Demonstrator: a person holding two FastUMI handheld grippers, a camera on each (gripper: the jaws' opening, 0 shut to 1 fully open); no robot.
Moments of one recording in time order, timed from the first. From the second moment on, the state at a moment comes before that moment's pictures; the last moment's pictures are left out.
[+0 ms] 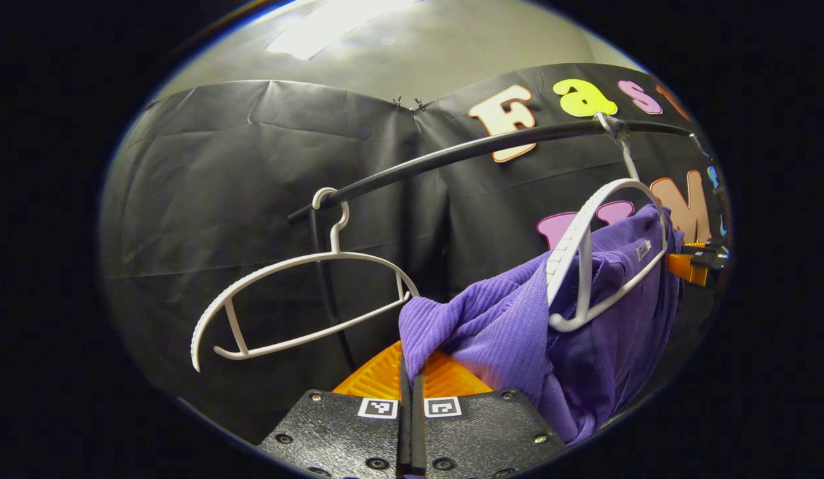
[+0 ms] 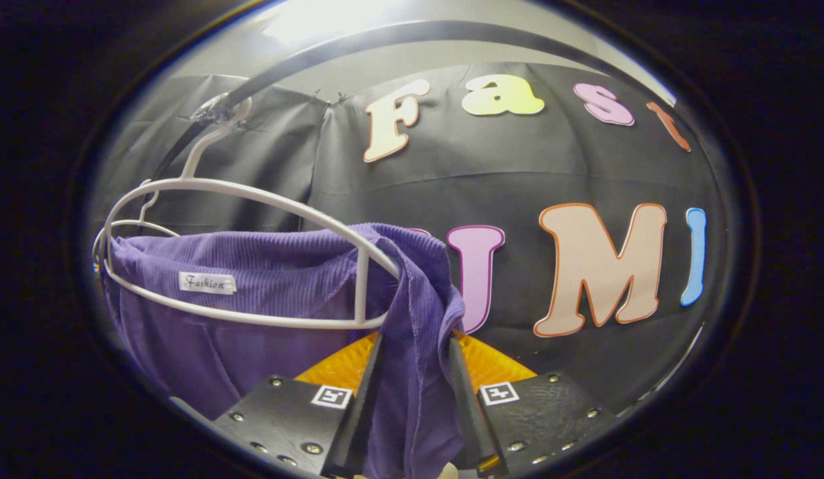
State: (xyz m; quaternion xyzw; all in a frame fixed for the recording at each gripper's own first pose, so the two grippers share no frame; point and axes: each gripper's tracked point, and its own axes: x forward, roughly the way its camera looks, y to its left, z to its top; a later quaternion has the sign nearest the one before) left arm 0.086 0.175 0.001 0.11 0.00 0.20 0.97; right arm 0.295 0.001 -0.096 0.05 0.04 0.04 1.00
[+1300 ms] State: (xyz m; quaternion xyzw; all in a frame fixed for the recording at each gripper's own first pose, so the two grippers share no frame) left arm 0.104 0.197 0.027 0.11 -0.04 0.20 0.97; right arm 0.330 -0.053 -0.085 0.00 0.05 -0.04 1.00
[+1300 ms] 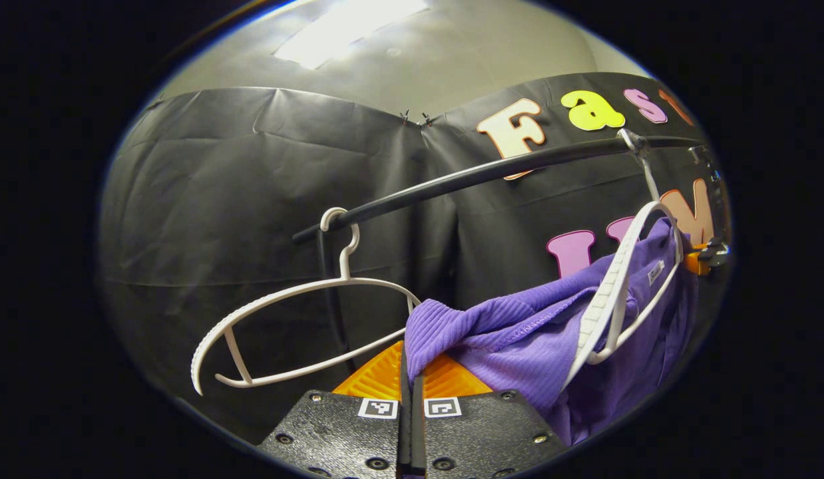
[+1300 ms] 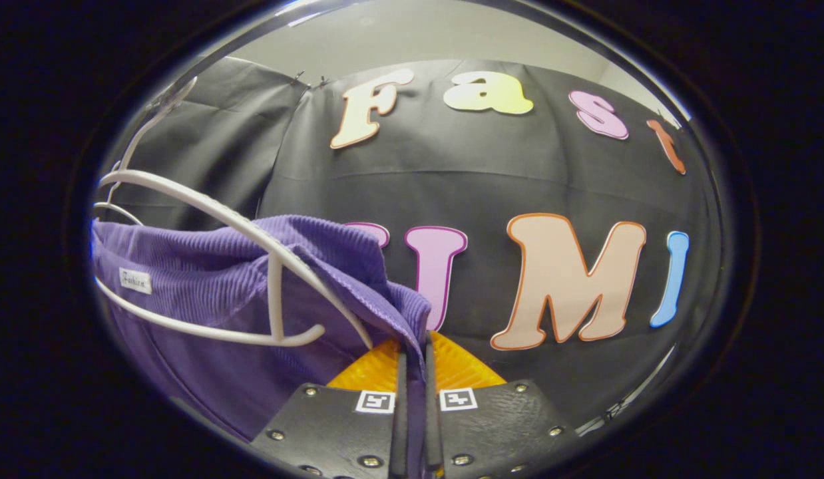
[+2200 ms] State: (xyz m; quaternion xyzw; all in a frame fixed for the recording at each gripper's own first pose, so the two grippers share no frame) left arm 0.091 0.207 -0.078 0.06 0.05 0.21 0.97; right arm 0.304 -0.038 -0.179 -0.01 0.13 -0.01 0.99
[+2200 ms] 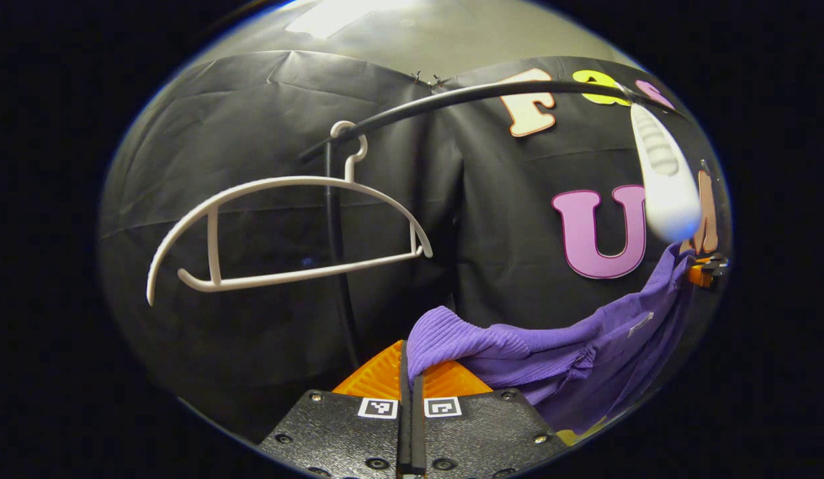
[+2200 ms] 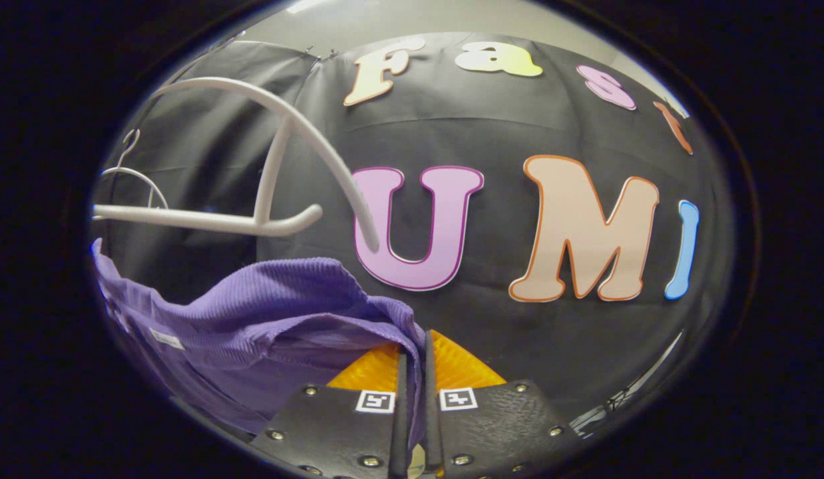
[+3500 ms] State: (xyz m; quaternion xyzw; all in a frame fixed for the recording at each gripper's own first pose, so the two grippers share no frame) left arm 0.210 0.005 -0.201 0.05 0.14 0.01 0.99; right arm 0.284 0.015 -0.247 -0.03 0.20 0.04 0.98
